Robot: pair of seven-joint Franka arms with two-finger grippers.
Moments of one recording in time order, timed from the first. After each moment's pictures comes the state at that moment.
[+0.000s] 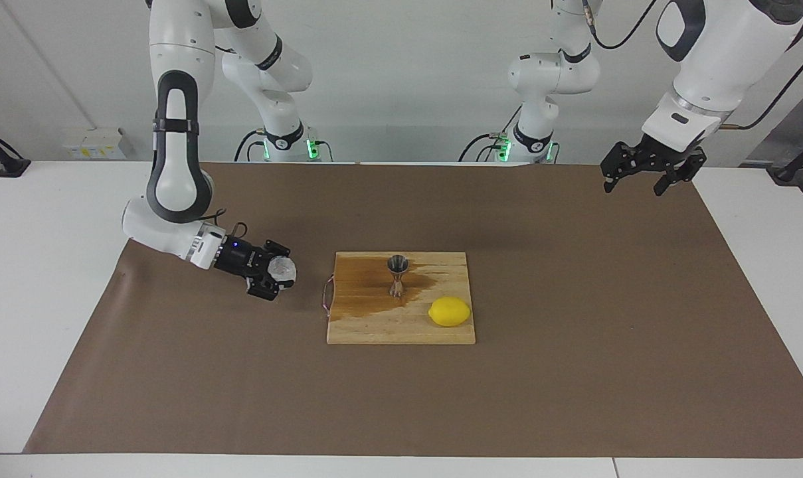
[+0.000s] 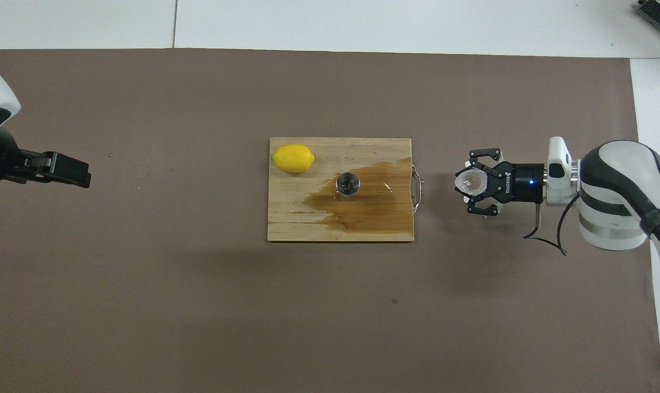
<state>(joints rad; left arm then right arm) -0.10 0.00 0.00 -1.59 -0.02 1.57 0.03 -0.20 0.35 0.08 -2.04 1.16 2.00 -2.47</state>
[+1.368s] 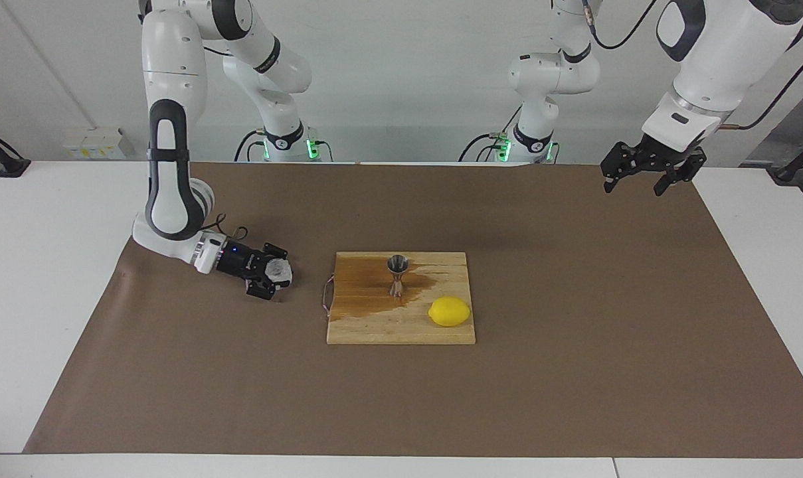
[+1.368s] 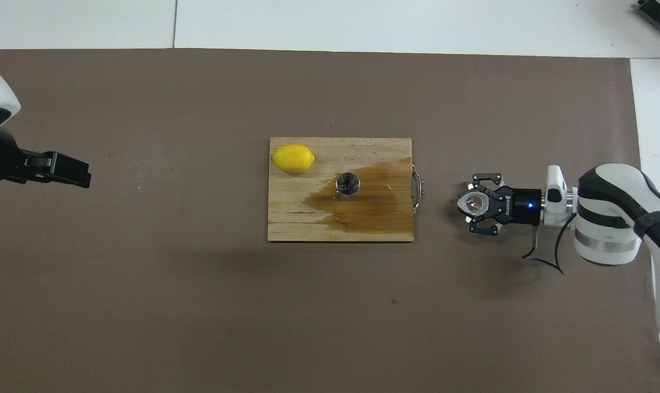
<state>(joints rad) -0.10 0.00 0.00 -1.59 -0.02 1.57 0.03 -0.27 0.40 0.09 -2.14 1.22 1.99 -2.57</state>
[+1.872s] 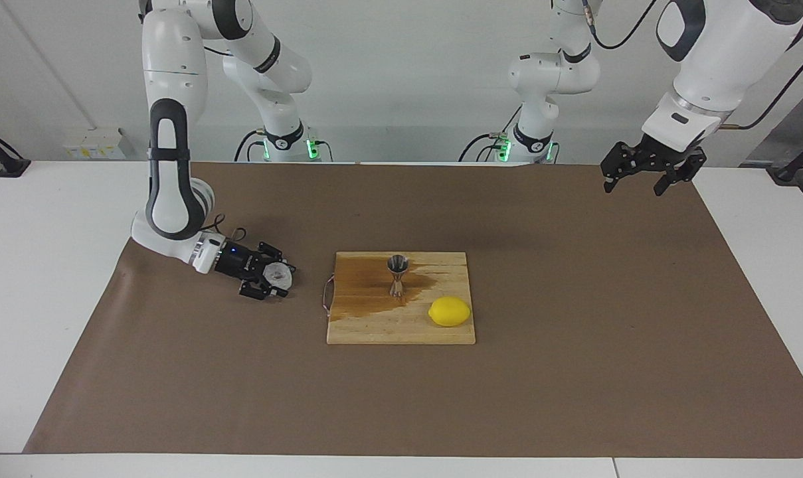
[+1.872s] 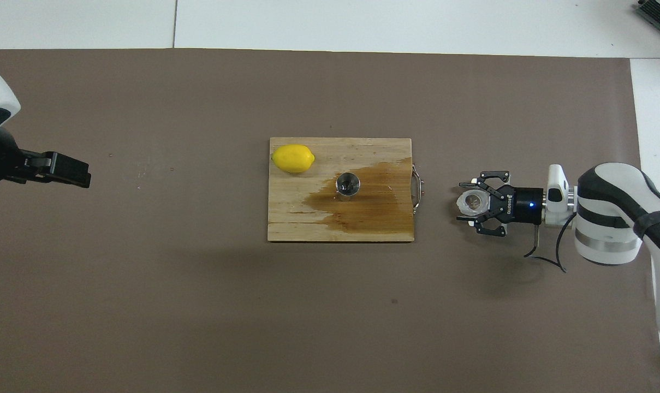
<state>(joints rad) -0.10 0.00 0.00 -1.59 -0.02 1.57 0.03 -0.26 0.39 0.09 -2.13 1.18 2.02 -2.57</state>
